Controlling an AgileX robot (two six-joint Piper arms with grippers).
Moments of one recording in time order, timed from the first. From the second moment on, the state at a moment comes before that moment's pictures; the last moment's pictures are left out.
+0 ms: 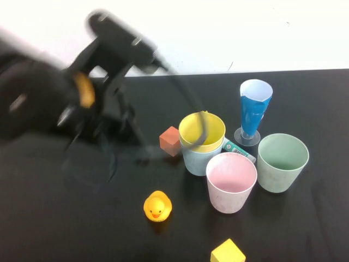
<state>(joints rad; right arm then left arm) -0.03 0.14 -0.22 0.69 0.52 -0.50 -0.61 1.31 -1.28 0.13 0.89 0.02</state>
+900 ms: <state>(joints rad) 0.28 1.40 -1.37 0.16 1.27 -0.77 -0.61 0.64 -0.56 0.00 0.76 -0.11</state>
